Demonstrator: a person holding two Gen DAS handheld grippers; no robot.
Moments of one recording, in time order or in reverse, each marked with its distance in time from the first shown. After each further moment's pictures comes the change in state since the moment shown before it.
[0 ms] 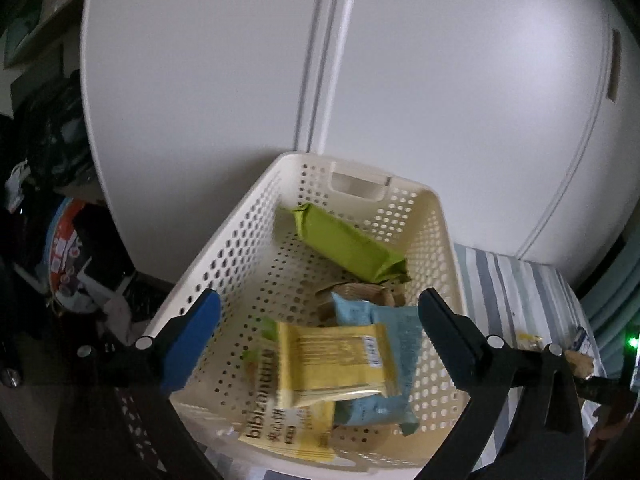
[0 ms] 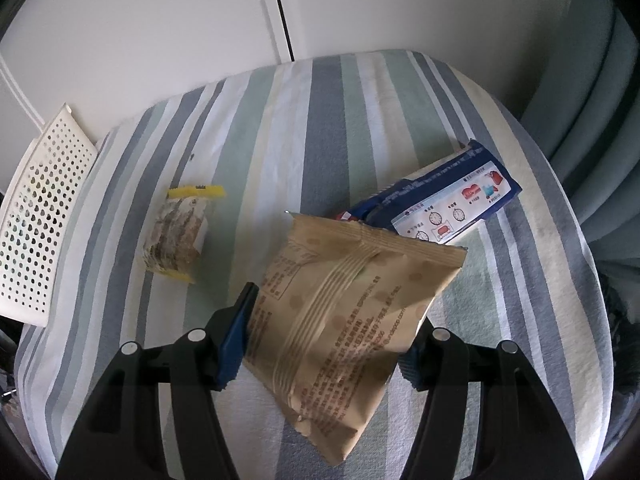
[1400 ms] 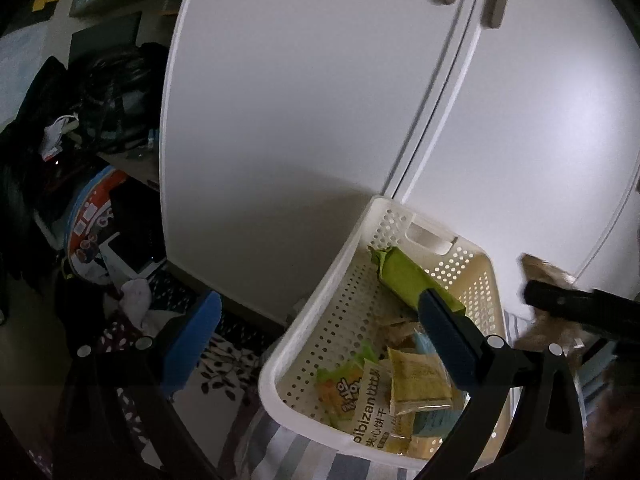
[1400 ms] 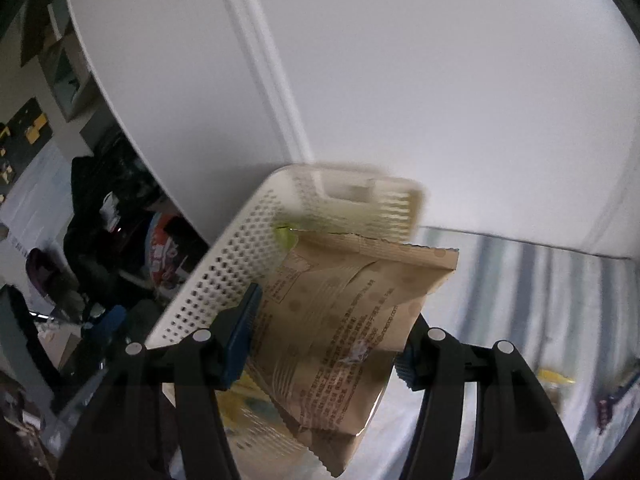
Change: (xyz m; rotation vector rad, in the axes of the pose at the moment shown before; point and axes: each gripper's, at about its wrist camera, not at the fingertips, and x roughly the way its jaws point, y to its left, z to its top) left arm -0.030 0.073 0.008 -0.226 -0.107 0.065; right arm -0.075 0.323 0.068 -0.348 -0.147 0.401
